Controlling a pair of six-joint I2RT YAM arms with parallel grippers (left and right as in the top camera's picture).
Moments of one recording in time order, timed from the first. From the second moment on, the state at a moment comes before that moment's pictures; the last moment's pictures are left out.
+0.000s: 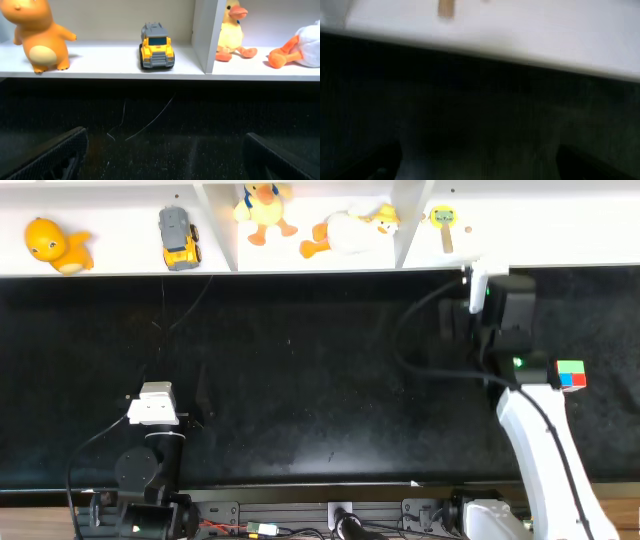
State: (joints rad) left arm -0.08 0.01 0.01 -0.08 -0.08 -0.02; right arm 0.01 1.23 0.85 -0.40 0.15 -0.18
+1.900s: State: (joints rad) left arm -0.08 0.01 0.01 -0.08 -0.08 -0.02; right arm -1.04 1.27 0.79 -0.73 -0.26 -0.81
